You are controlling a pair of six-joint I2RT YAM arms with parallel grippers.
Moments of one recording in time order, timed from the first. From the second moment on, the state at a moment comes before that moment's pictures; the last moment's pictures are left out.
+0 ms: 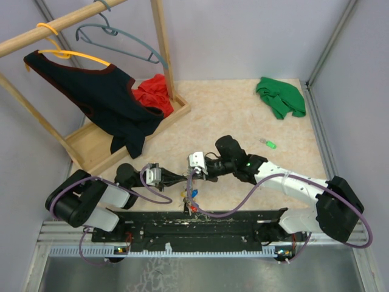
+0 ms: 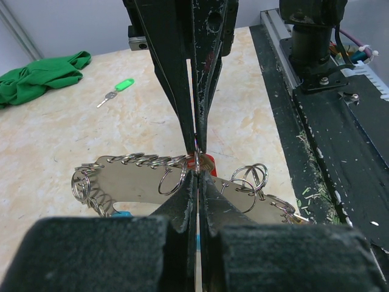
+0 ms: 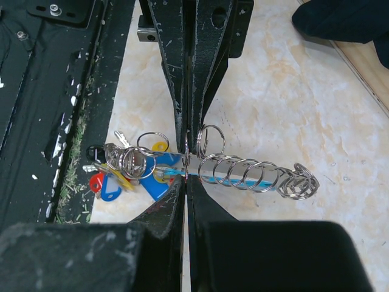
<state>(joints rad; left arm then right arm) -0.52 1.45 0.11 1.52 1.01 0.07 0.84 1.26 0.77 -0.11 -0.66 -0.61</state>
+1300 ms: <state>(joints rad) -0.52 1.46 0.13 1.52 0.97 0.00 0.88 1.27 0.83 -0.17 -0.58 -0.64</state>
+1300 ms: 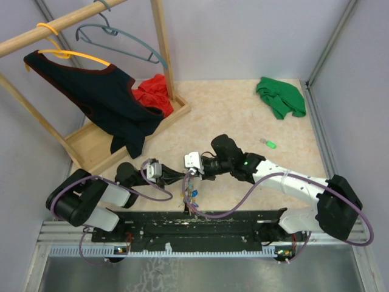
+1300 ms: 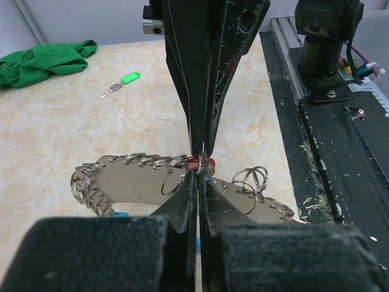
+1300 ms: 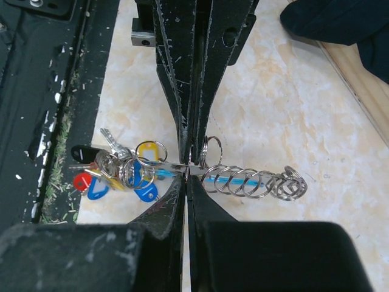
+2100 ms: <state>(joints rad) -0.56 1.44 0.13 1.52 0.77 -0.14 0.94 1.24 0.75 -0.07 -0.36 -0.69</state>
